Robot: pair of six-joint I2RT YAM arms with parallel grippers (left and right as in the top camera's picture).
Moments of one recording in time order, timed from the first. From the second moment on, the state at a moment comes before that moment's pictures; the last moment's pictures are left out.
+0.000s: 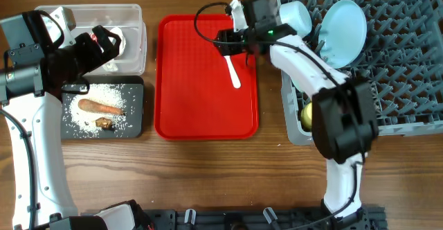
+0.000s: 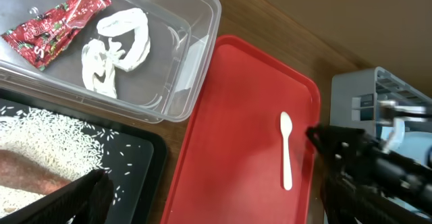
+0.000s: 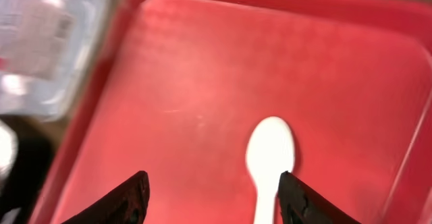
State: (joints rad) left arm 0.27 1.42 1.42 -0.90 0.39 -0.29; right arm 0.41 2.16 1.64 -0.38 -0.32 0.22
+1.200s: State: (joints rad) left arm 0.27 1.42 1.42 -0.90 0.39 -0.29; right arm 0.39 2.30 1.64 -0.31 -0.28 0.31
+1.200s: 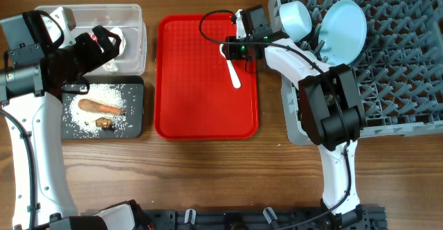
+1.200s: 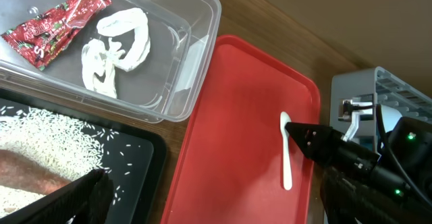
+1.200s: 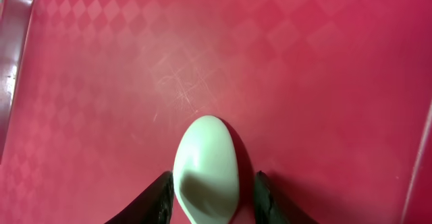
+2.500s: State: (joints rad) left arm 0.27 1.42 1.42 -0.90 0.39 -0.29; right arm 0.39 2.26 1.64 -0.49 -0.29 0.25
